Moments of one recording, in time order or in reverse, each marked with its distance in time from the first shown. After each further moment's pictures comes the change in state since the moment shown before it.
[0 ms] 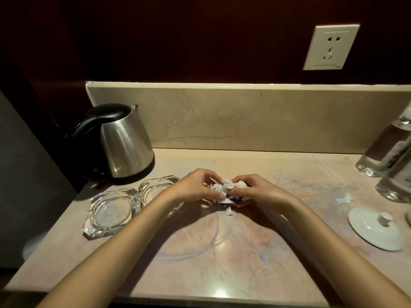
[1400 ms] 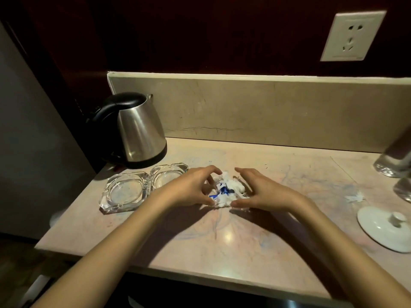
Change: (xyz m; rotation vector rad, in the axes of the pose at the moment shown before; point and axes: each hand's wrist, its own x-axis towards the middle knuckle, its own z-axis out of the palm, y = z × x) left_hand -0.037 -0.007 0.004 0.545 0.083 0.080; right_hand -0.011 0.008 -0.004 -0.862 -0.045 -0.142
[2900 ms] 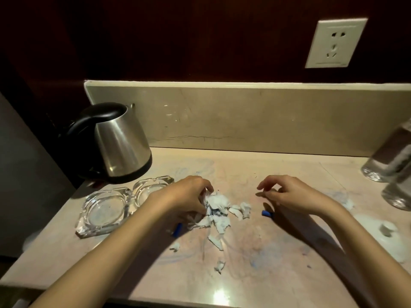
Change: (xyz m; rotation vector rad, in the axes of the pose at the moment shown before) left_hand 0.038 0.007 -0.002 0.203 -0.154 -0.070; right_hand -0.020 0.059 -0.040 0.117 0.114 0.143
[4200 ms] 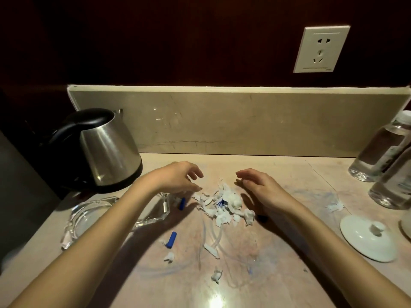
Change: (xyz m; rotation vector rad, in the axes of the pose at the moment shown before) left_hand 0.015 -0.010 -0.043 -0.196 0.005 -0.030; right_hand 0.036 -0.012 0.037 0.457 0.204 0.033
